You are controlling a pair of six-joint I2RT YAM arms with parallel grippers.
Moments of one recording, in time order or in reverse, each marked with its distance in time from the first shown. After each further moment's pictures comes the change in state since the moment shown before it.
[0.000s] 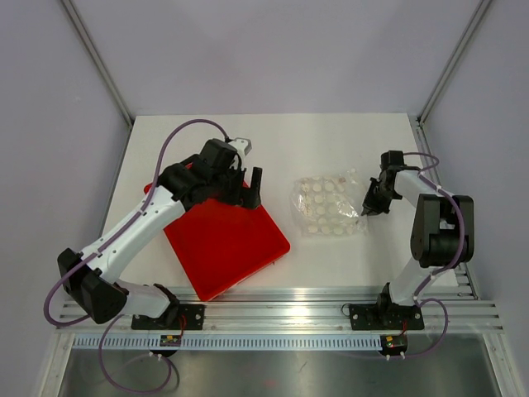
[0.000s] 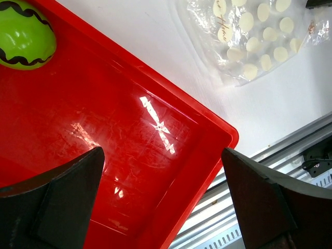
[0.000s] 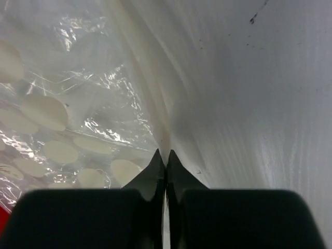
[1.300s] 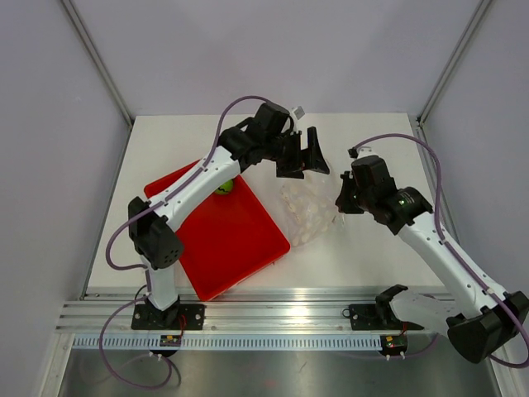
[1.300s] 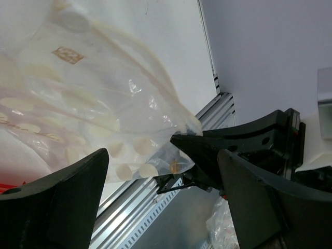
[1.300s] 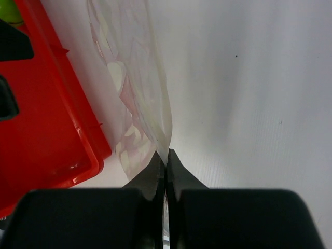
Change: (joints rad) left arm -0.071 0.518 0.566 0.136 0.382 -0.410; right arm 0.547 -0.647 0.042 -0.167 0.232 0.063
